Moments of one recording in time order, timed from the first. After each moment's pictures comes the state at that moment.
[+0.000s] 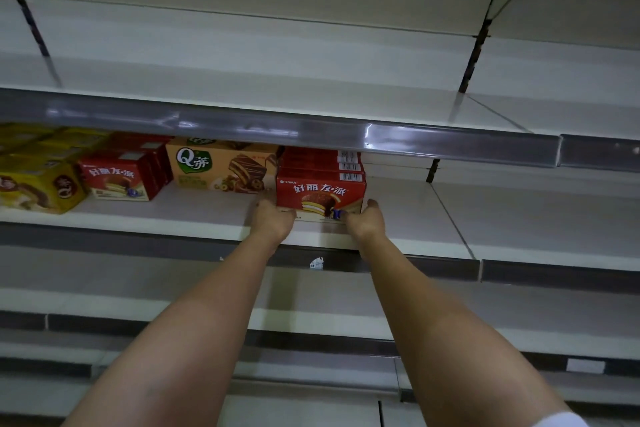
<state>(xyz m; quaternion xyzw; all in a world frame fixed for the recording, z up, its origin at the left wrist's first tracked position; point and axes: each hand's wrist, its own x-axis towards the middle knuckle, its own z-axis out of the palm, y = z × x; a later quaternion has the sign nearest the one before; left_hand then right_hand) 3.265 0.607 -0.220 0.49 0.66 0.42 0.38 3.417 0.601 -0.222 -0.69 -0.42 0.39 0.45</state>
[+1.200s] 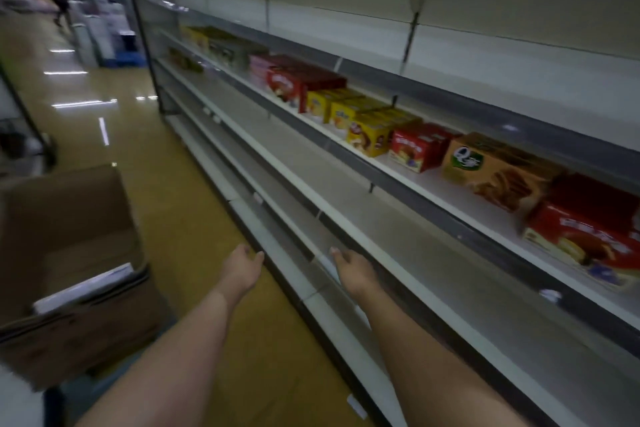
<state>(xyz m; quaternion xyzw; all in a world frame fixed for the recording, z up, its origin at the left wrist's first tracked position) 2.979 0.243 -0.302 0.15 0.88 0.40 0.21 3.131 0.384 -0.288 -0.43 -0.78 0.44 0.06</state>
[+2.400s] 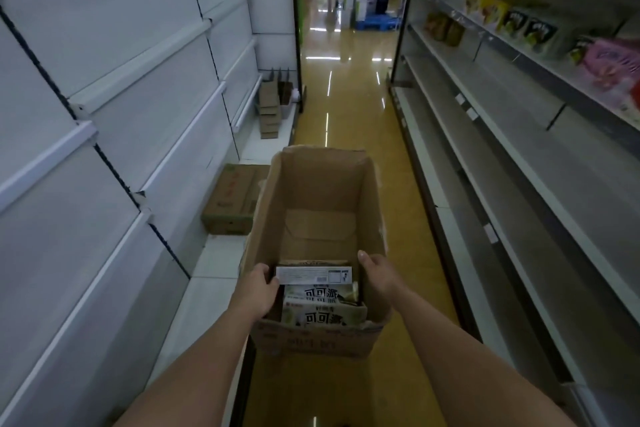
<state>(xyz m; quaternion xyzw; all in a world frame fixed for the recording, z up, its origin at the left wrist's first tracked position) 2.658 -0.065 -0.382 -0.14 0.92 0.33 0.16 2.652 0.165 -0.381 -0.19 -0.84 0.47 -0.18</state>
